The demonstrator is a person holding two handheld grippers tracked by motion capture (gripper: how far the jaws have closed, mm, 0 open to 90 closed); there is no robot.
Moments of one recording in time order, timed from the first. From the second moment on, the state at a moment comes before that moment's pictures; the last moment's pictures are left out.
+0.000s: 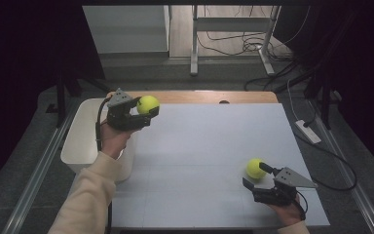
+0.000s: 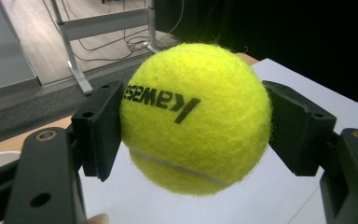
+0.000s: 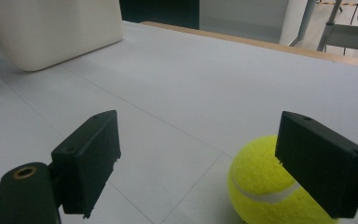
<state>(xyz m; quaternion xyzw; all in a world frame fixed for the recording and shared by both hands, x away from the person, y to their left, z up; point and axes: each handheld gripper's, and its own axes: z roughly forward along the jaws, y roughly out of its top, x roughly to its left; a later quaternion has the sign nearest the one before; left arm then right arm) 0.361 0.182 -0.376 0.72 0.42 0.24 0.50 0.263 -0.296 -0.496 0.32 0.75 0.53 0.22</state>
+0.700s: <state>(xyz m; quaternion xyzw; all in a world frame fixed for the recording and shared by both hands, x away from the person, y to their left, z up) 0.368 0.210 -0.379 0.71 0.45 0.25 0.48 0.263 -0.295 -0.496 0.32 0.75 0.53 0.22</state>
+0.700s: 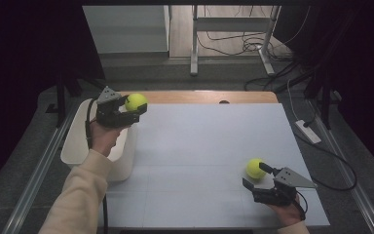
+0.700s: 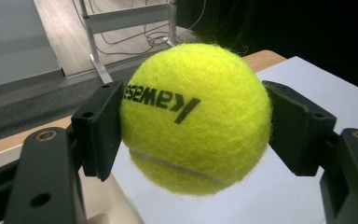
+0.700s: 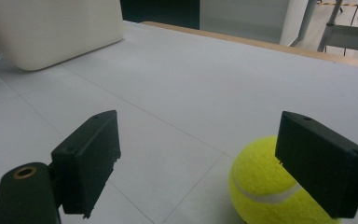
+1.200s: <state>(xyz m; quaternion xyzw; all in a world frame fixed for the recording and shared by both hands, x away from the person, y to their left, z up) 0.376 0.237 -0.385 0.70 0.48 0.27 0.45 0.263 -0.296 -0.496 0.32 0.75 0.53 0.22</state>
